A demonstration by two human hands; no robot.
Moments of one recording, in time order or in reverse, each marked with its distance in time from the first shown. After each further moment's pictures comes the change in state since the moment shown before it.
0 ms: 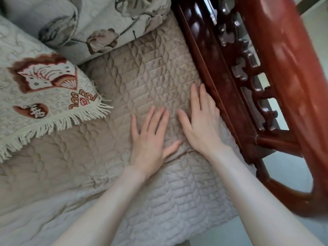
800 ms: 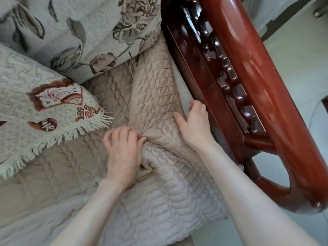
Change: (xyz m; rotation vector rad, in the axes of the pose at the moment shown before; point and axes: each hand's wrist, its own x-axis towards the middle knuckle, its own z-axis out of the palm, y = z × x) left_hand -0.008 -0.021 -0.053 0.127 0.198 -0.051; right_hand 0.009 -0.020 -0.028 0.344 -0.080 0.293
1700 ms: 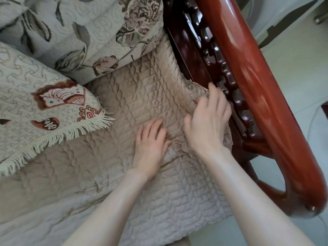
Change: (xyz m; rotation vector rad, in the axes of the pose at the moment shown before) left_hand 0.011 0.040 0.032 -0.194 -0.287 0.028; right_hand -0.013 -0.006 -0.020 -0.458 0.372 -0.204
